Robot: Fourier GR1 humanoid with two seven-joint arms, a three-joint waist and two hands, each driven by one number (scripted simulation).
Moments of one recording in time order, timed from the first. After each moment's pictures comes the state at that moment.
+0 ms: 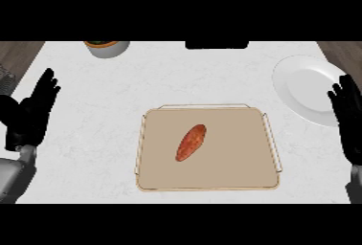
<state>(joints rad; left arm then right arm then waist) -0.25 0.58 -0.18 -1.38 0.33 0.34 0.10 -0.10 -0.43 -0.02 -1.63 -0.23 -0.25 0.13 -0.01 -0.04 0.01</state>
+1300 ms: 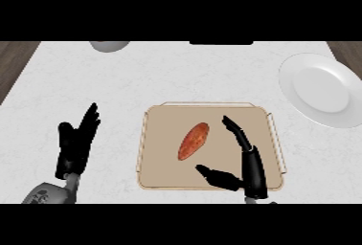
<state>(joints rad) -0.11 0.39 -0.32 -1.41 0.27 0.41 0.16 -0.04 -0.10 0.48 -1.42 0.16 -0.58 -0.21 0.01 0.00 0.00</state>
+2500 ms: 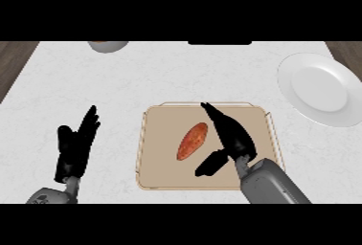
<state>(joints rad) -0.07 0.33 -0.26 -1.44 0.19 0.37 0.19 -0.38 -0.16 0.52 -1.42 0.39 -0.01 0.61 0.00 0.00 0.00</state>
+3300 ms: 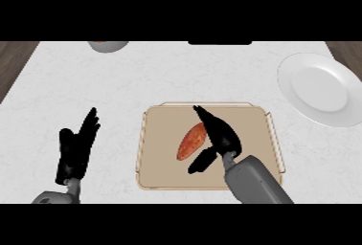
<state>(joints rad) -0.04 0.24 -0.16 -1.44 0.07 0.28 0.19 -0.40 -0.02 0.43 -1.20 0.50 0.04 0.48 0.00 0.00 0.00</state>
